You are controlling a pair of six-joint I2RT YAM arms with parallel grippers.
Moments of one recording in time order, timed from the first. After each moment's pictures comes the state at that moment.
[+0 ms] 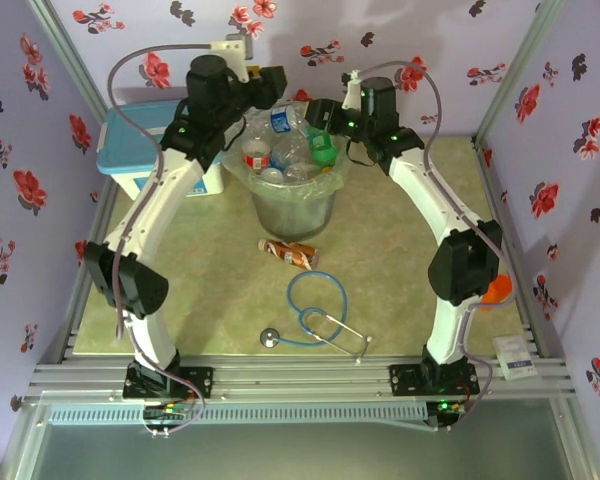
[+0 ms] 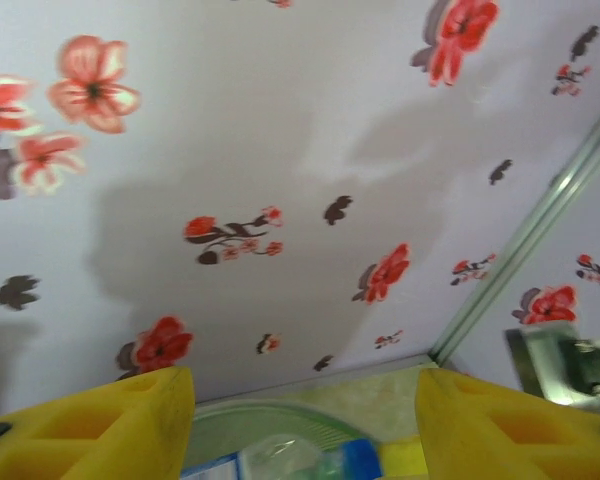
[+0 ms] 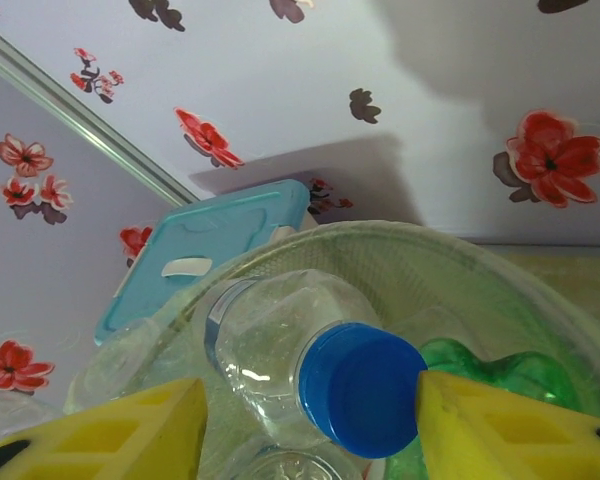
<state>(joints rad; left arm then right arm) -0.45 1.80 2.01 -0.27 0.07 -0.34 0.40 1.90 1.88 -0.28 -0.39 0.53</state>
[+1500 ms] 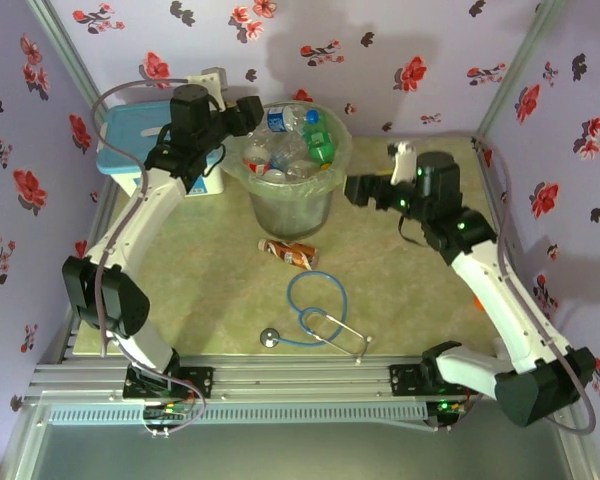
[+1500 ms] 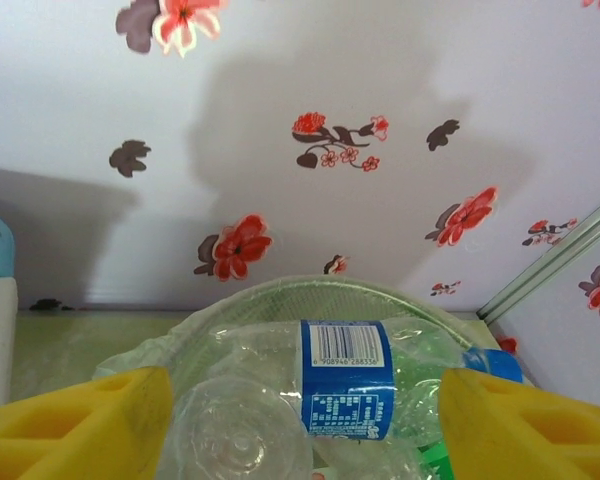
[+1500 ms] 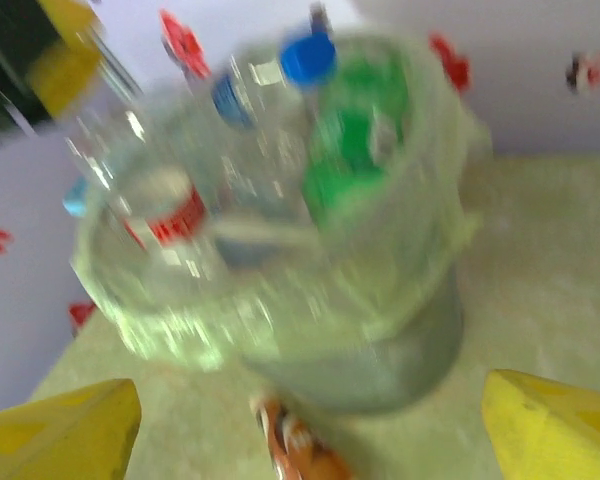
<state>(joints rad) -0.37 1.64 1.69 -0.25 0.07 -0.42 0.39 1.11 1.13 -0.43 -0.30 0.34</state>
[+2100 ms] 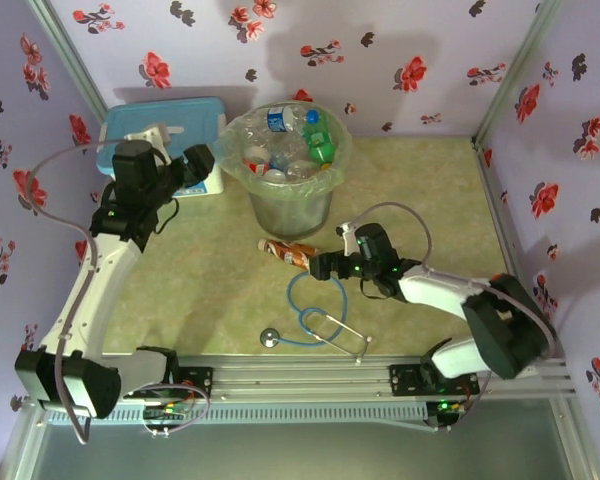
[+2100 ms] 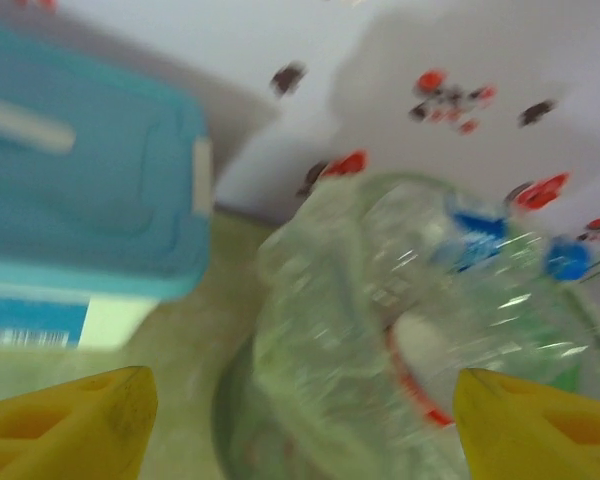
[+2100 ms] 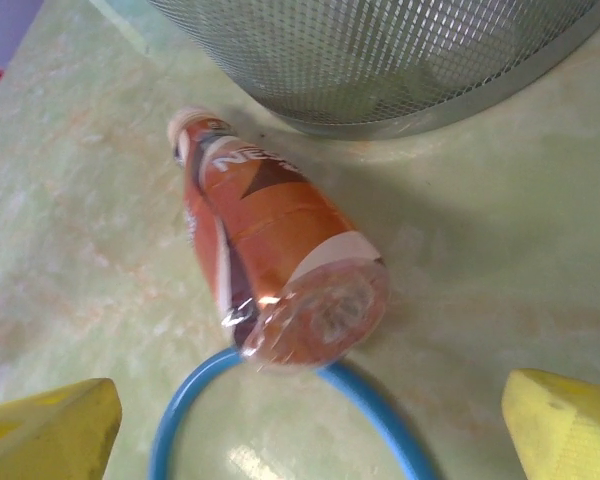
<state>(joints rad) -0.19 1.19 1.20 -0.38 0.13 -0.55 0.61 1.43 0.56 0.20 -0.31 0.41</state>
